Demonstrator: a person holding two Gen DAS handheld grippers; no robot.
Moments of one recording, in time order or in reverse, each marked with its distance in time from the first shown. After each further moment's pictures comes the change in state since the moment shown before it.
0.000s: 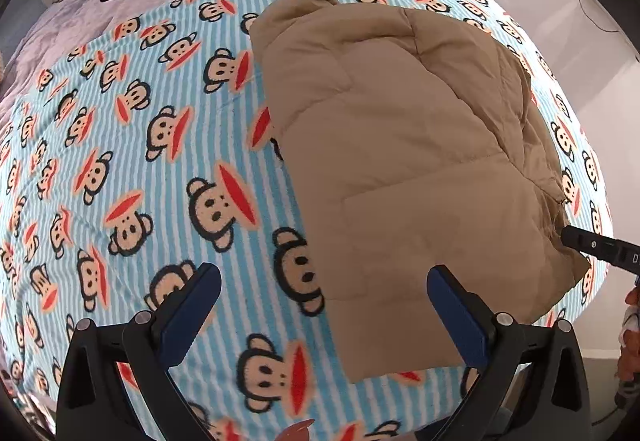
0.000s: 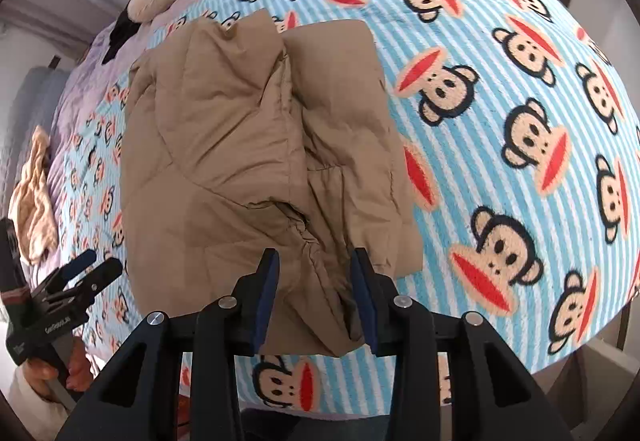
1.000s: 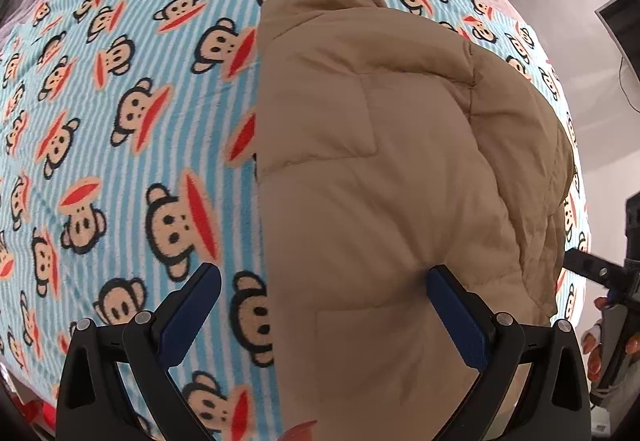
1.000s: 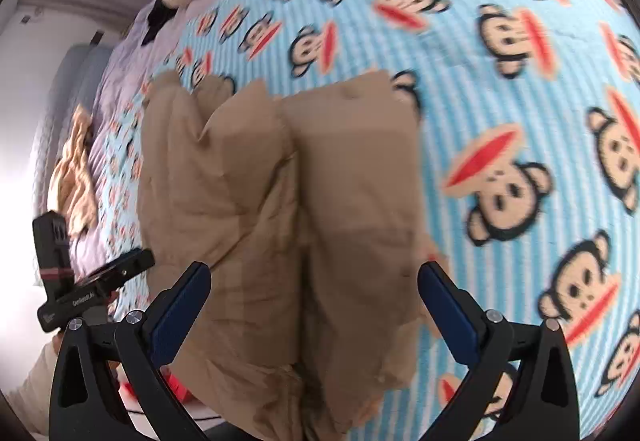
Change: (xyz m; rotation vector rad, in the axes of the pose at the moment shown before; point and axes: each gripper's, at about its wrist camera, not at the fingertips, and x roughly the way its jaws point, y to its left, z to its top) left arm 0.053 0.008 0.055 -0.232 0.091 -0.084; right arm 0.050 -0.007 0.114 -0.141 0.165 0.214
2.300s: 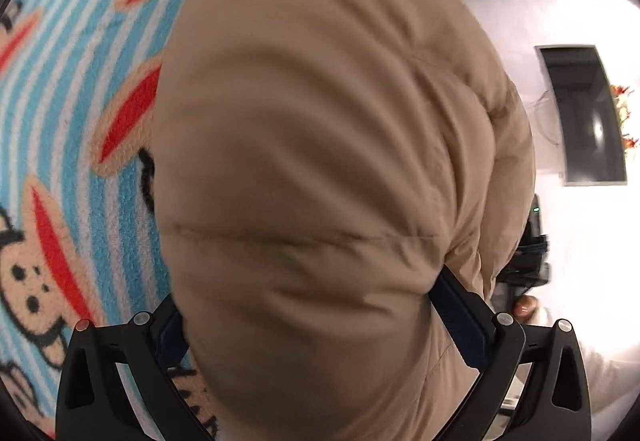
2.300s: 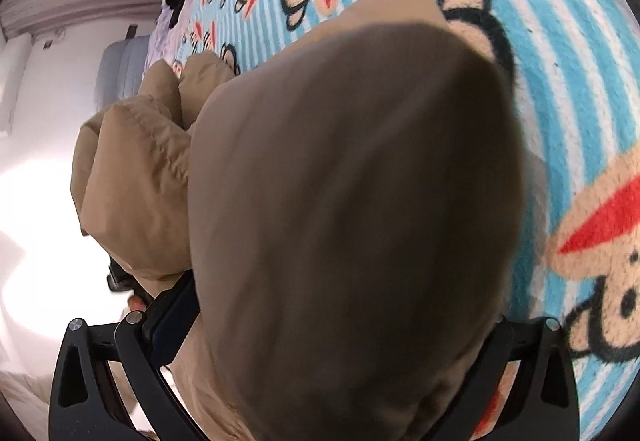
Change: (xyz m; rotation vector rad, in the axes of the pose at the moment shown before) left arm 0.083 0.019 0.029 -0.071 0.125 -0.486; right arm 0.108 -0.032 0.055 0.117 0.180 0.342
